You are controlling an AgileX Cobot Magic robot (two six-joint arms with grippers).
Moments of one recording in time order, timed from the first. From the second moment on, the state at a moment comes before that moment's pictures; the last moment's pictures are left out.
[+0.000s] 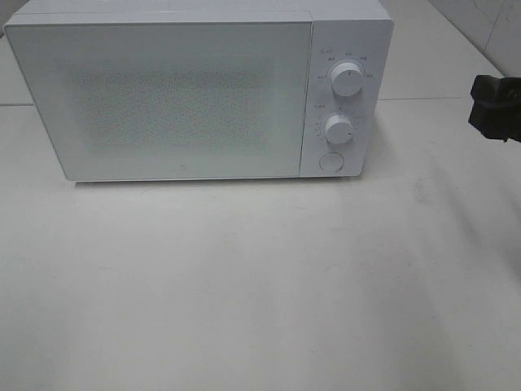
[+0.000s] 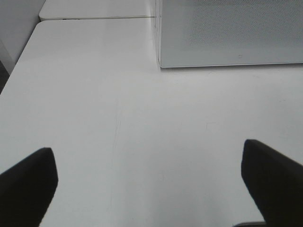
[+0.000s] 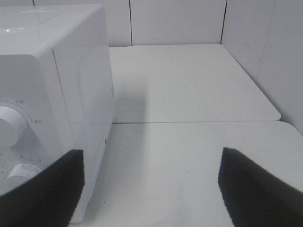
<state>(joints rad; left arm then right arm) 0.13 0.00 -0.52 -0.17 1.09 0.16 0.15 1.22 -0.33 0.25 -0.74 -0.16</state>
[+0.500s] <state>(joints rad) 0.13 0.00 -0.52 -0.17 1.09 0.16 0.51 1.44 -0.30 0.61 -1.09 -0.35</state>
